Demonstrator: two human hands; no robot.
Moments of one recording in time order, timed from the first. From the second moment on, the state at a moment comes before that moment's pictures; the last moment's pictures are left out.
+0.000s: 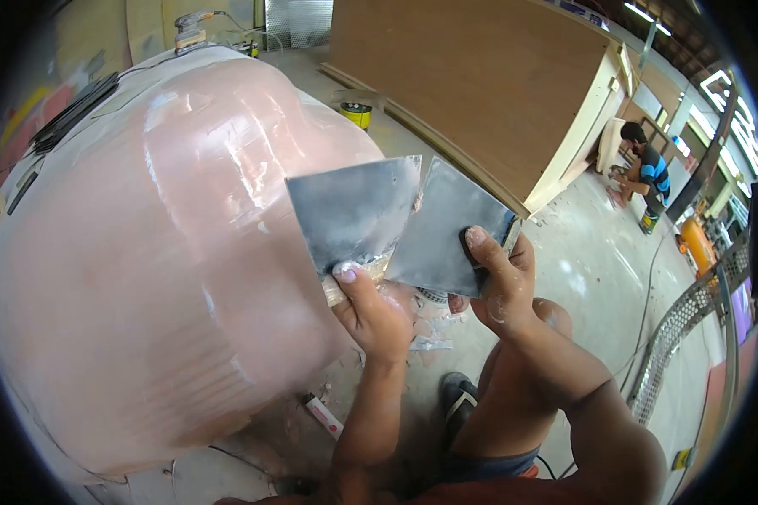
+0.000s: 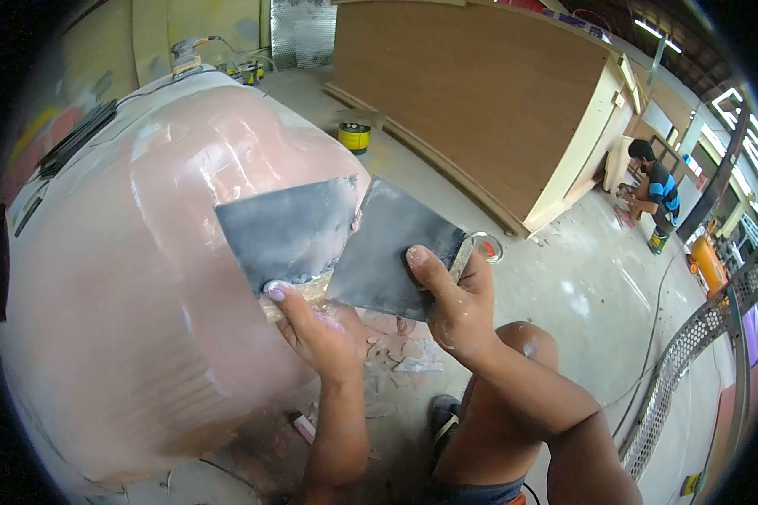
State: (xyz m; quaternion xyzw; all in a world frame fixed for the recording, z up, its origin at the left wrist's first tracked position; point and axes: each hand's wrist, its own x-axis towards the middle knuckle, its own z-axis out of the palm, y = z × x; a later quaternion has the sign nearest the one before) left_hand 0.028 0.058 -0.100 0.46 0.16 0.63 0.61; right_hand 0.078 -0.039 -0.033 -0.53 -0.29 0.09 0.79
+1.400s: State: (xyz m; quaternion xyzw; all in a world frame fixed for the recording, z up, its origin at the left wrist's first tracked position) left_hand 0.032 0.039 -0.067 0.21 0.12 0.55 0.80; right_hand 0.079 -0.041 -0.019 -0.48 -0.21 0.11 0.84
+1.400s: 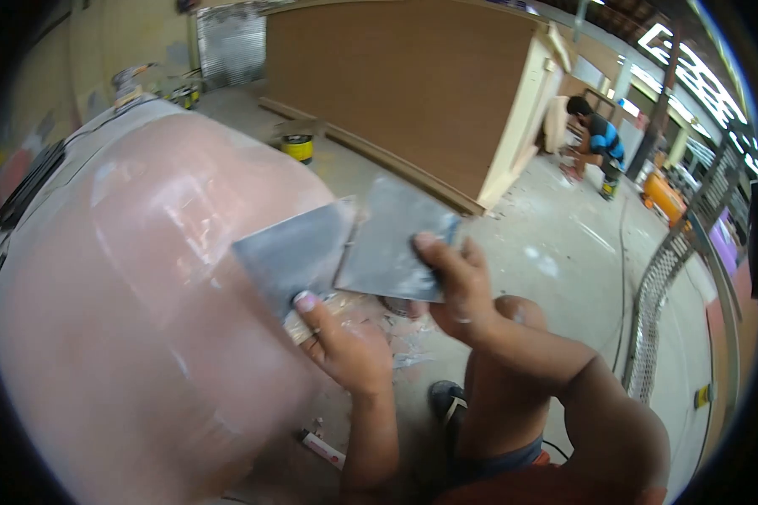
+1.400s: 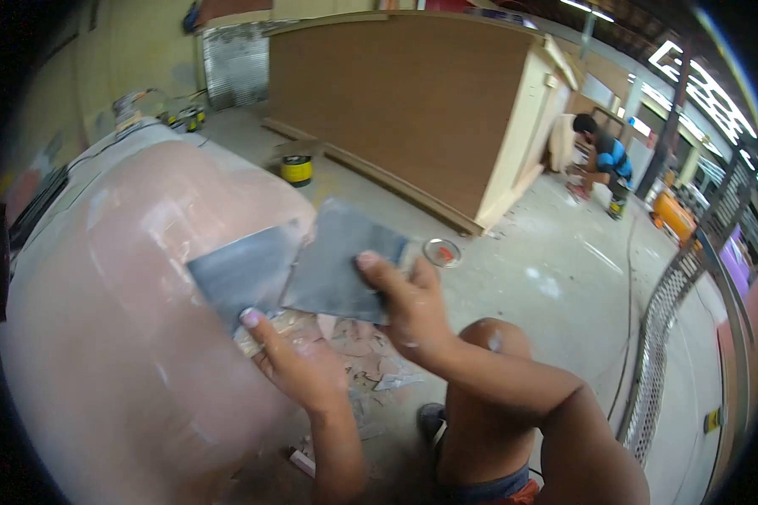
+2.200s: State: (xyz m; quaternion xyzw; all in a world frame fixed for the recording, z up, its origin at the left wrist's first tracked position) left_hand 0.039 0.063 -0.127 0.32 -0.28 0.35 0.84; right_hand 0.140 -0.094 -0.013 -0.48 -0.64 -0.29 0.53
